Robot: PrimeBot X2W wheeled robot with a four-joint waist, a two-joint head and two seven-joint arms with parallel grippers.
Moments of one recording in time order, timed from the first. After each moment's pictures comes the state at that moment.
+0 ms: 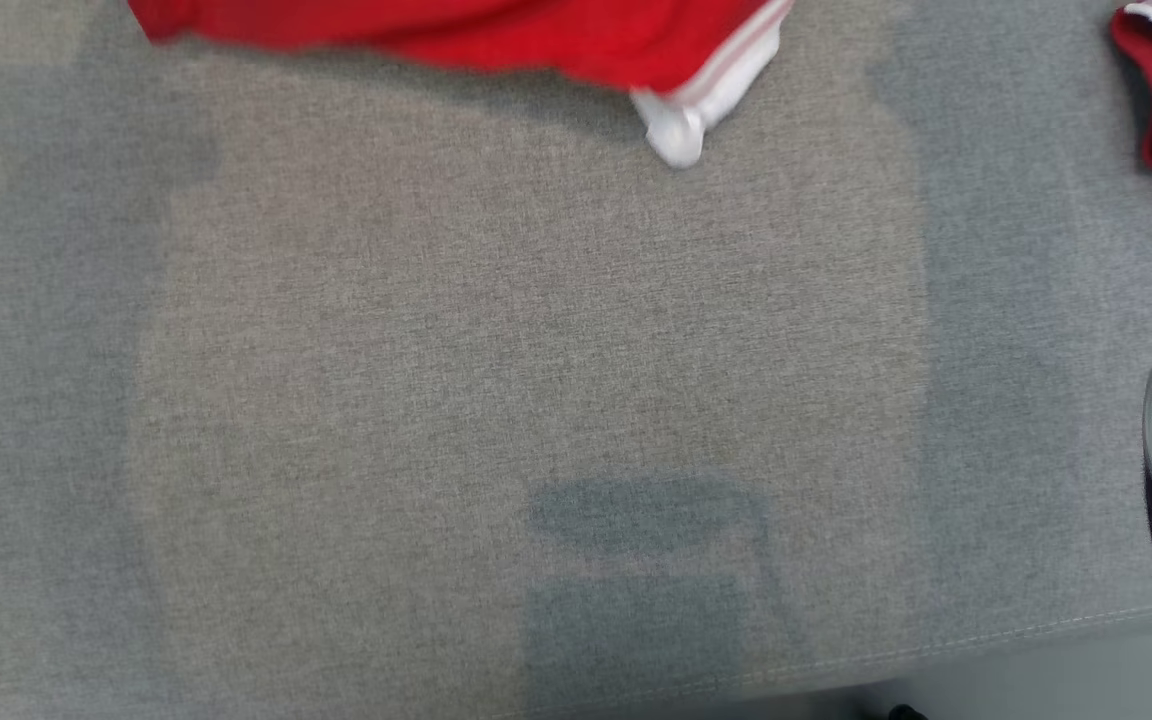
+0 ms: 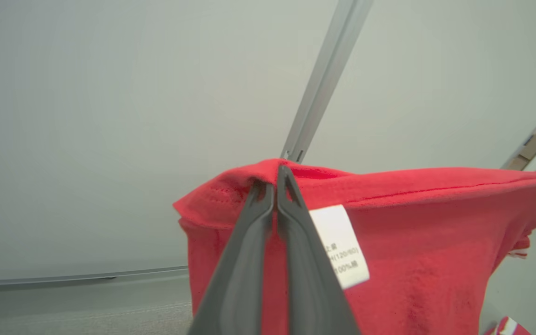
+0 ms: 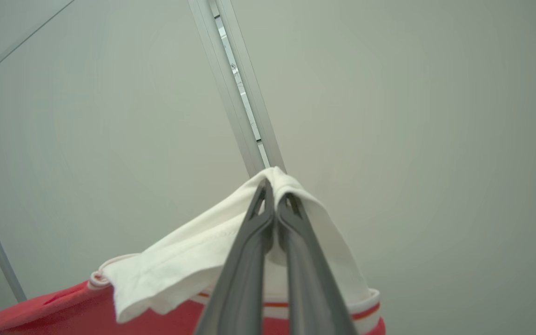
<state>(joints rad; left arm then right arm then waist) -1.29 0.49 -0.26 0.19 -0.94 0.06 0.38 -1.39 -0.13 -0.08 0.34 0.50 0.13 0.12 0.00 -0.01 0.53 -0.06</state>
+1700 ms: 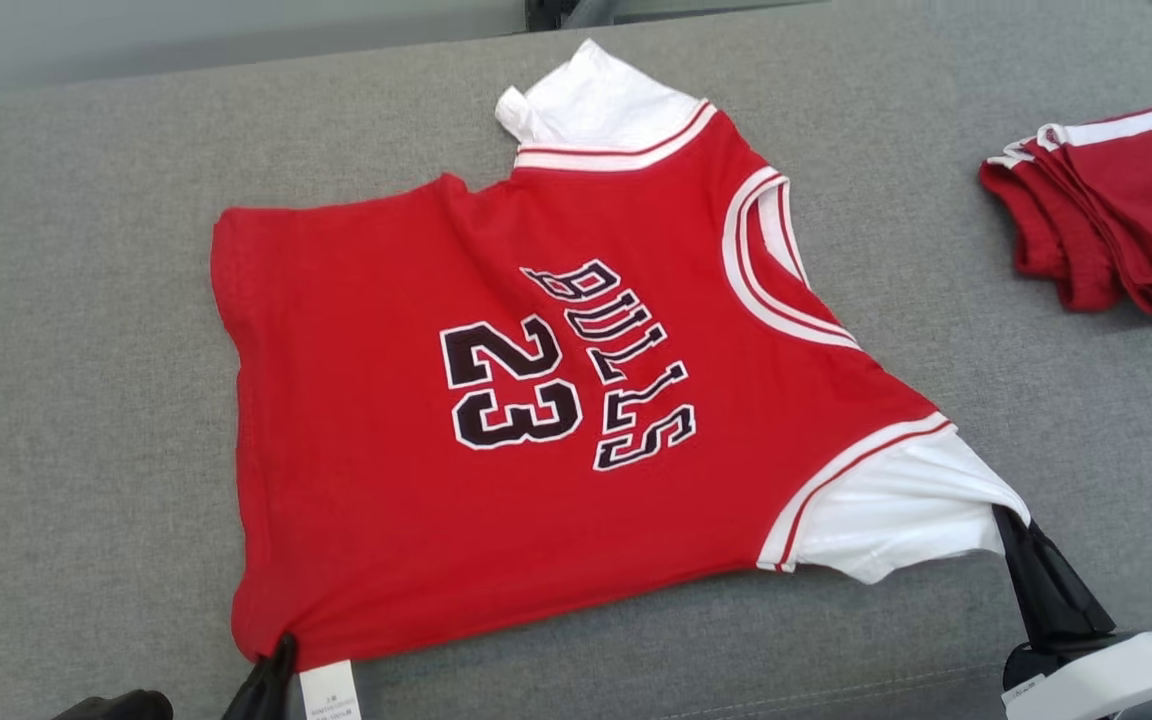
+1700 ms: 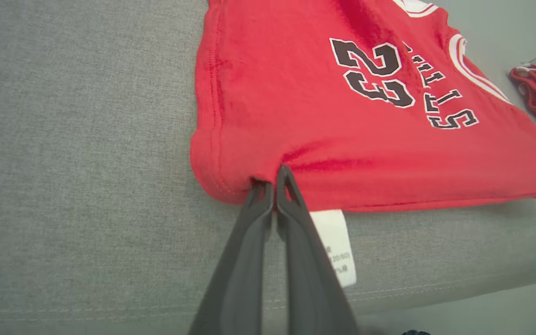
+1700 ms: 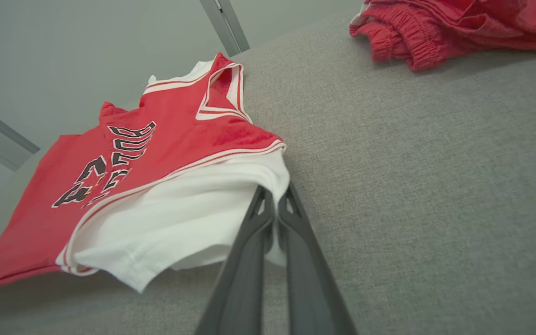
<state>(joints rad) 0.17 0.72 -0.62 -0.38 -1.01 0.53 -0.15 0.12 -0.35 0.15 0.04 0.68 0.13 -0.23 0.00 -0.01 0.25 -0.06</state>
